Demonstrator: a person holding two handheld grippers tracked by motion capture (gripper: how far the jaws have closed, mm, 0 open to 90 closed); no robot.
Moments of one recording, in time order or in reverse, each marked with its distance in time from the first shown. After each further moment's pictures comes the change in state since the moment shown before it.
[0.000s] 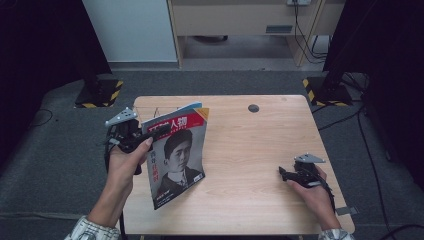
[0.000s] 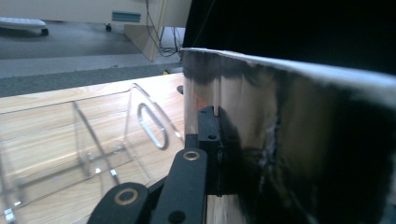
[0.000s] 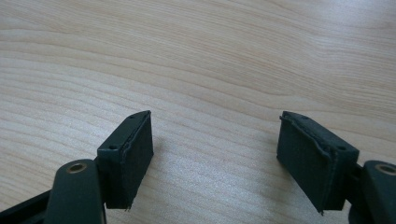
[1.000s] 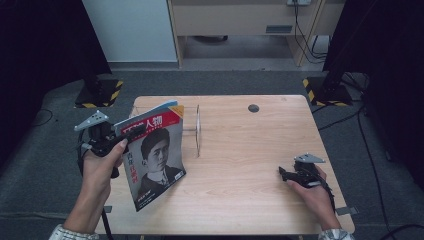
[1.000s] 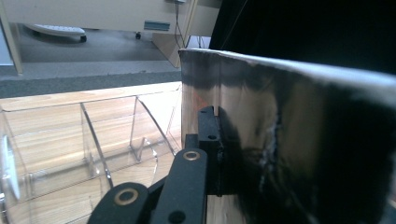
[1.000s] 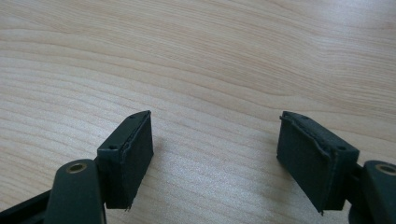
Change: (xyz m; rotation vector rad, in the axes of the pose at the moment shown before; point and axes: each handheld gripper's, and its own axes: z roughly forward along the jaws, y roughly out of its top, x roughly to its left) left arm 0.028 -0.003 -0.046 -0.034 0.093 -0.019; right arm 0.000 0.000 0.000 0.000 0.001 0.000
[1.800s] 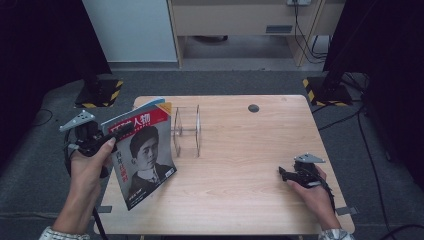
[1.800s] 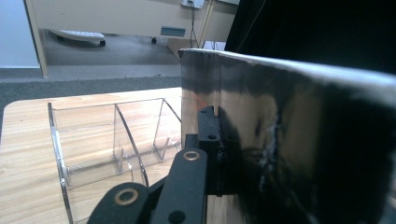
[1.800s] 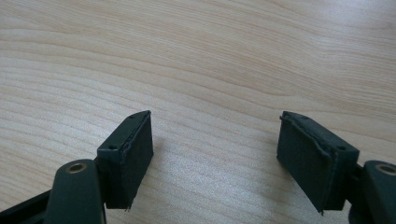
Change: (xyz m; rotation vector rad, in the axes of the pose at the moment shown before) left arm 0.015 0.004 -0.021 -0.022 0.056 -0.004; right arm 0.000 0.000 0.000 0.000 0.001 0.000
